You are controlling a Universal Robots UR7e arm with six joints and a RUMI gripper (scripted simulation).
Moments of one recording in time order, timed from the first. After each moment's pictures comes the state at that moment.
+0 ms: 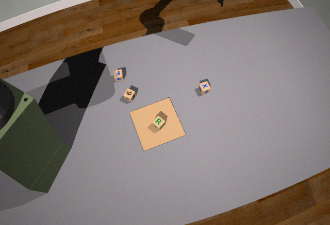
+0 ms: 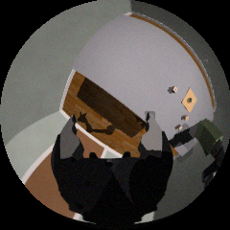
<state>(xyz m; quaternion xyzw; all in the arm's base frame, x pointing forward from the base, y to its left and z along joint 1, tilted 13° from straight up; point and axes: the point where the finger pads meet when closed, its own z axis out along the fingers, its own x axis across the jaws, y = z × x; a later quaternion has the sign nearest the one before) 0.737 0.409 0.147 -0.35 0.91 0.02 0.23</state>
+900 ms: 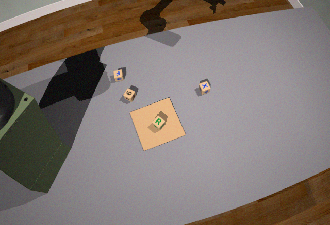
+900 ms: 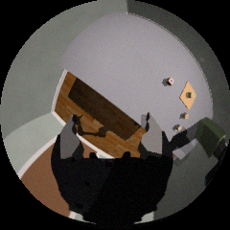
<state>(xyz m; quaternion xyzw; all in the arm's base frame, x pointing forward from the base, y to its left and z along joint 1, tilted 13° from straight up) 0.669 0.414 0.059 -0.36 0.91 -0.02 0.21</state>
